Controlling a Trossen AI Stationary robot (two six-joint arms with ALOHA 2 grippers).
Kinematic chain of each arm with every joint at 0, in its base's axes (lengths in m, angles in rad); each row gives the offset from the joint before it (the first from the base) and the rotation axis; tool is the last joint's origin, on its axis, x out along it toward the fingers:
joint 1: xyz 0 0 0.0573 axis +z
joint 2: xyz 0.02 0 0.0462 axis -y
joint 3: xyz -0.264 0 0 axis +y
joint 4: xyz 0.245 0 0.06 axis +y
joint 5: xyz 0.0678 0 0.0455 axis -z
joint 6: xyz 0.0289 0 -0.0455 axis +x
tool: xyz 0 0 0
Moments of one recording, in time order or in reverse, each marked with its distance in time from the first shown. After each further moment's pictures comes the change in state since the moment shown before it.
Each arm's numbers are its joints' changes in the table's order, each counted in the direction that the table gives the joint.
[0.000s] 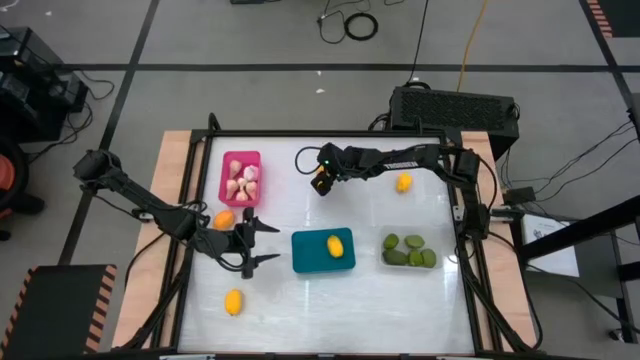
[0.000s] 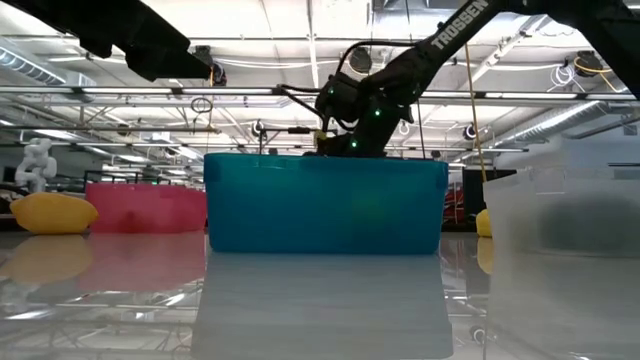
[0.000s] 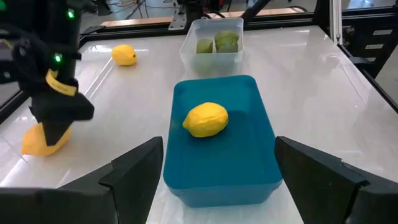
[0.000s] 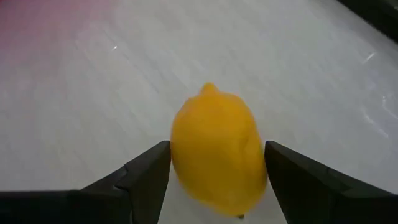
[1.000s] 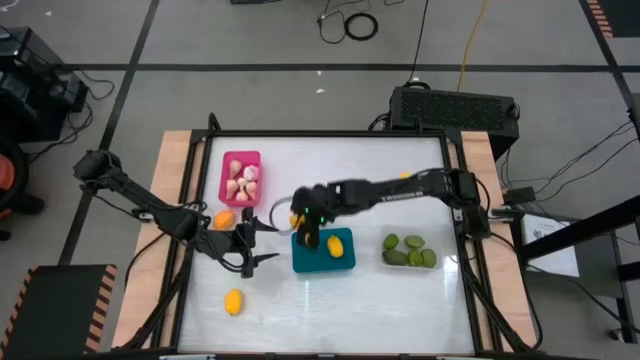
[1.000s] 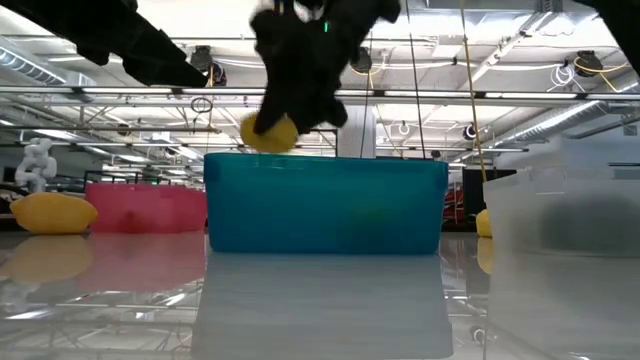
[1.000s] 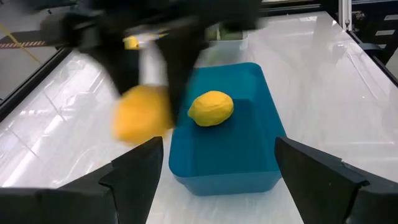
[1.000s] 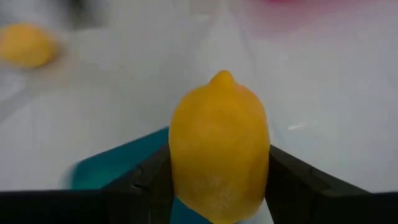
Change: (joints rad) left arm 0.001 0.000 0.000 0.047 -0.009 -0.010; right arm 0.371 -0.001 -0.383 0.384 -0.180 -0.011
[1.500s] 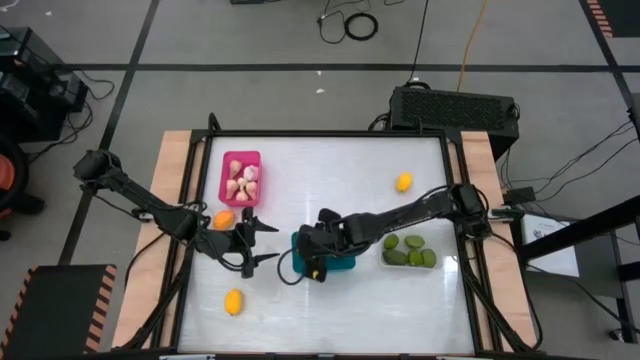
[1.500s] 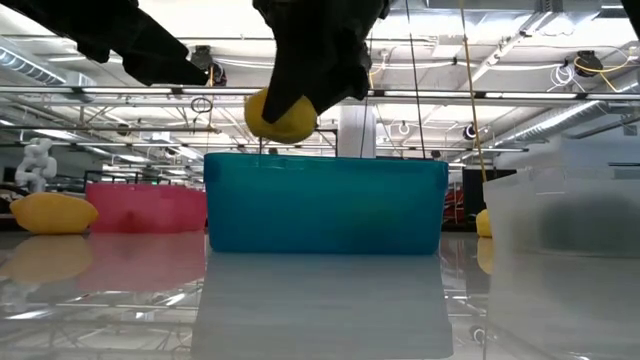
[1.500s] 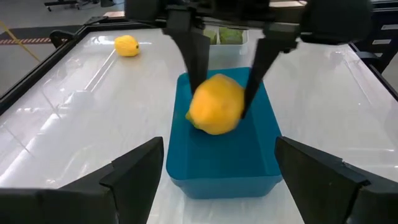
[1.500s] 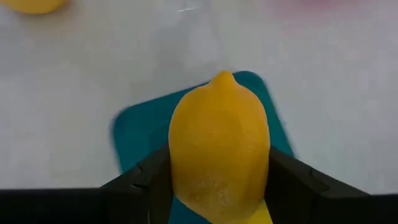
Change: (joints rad) left arm 0.000 0.000 0.000 -0.015 0.000 -0.026; right arm 0.207 -0.008 -0.012 0.096 0.241 0.098
